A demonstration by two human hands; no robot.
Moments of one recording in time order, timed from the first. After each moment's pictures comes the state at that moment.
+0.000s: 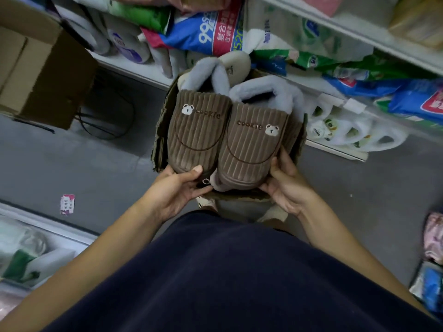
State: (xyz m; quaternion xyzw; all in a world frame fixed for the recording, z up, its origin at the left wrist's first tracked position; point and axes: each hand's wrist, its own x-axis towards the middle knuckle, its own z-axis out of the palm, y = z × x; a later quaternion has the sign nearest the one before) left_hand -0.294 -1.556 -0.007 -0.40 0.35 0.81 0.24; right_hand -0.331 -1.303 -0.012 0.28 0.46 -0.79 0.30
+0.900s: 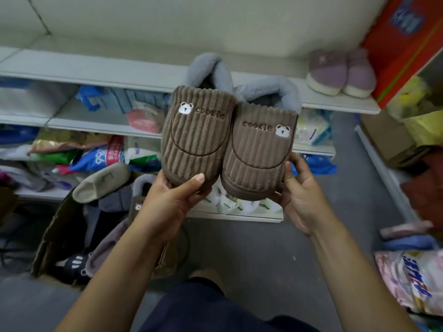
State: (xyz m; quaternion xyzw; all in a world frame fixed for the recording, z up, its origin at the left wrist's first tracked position) left_hand -0.315 -1.153 0.180 -0.06 0.49 0.86 0.13; right_hand -0.301 -0.908 0.179 0.10 0.55 -0.83 0.00
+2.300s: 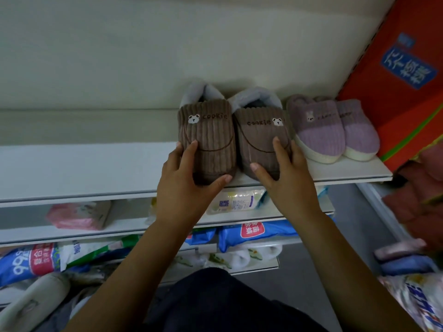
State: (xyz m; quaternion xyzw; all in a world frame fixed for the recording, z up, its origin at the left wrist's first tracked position) left_hand -0.639 -1.029 0.167 0.13 0.91 0.37 -0.13; right_hand -0.589 -0.816 0.169 0.16 0.94 -0.24 -0.19
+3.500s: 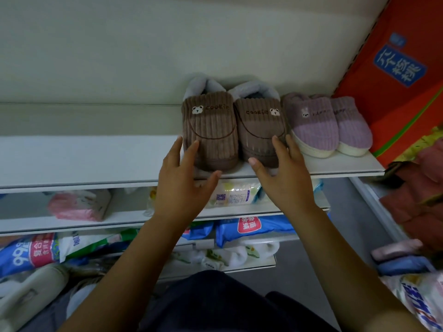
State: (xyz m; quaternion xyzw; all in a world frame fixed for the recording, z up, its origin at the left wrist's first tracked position) left_hand -0.621 -1.033 0.162 0.16 0.91 0.35 -0.13; right_hand -0.578 -0.816 0.169 0.15 0.93 -0.25 -0.22
